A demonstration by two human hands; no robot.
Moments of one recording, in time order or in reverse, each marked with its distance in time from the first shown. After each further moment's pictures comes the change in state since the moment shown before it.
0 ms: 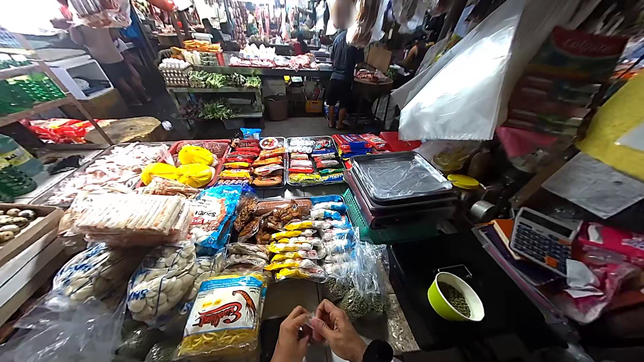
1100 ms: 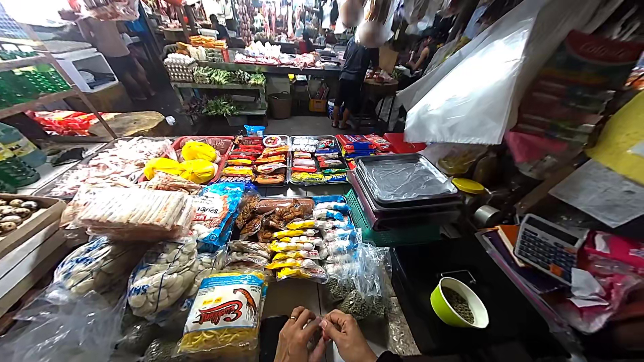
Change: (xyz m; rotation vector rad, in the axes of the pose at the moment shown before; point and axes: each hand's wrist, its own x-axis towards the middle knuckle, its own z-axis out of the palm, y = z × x) left_hand -0.004 0.004 0.007 0.476 0.029 0.307; right_hand -0.013 0.004 -0.006 -0.133 0.143 0.102
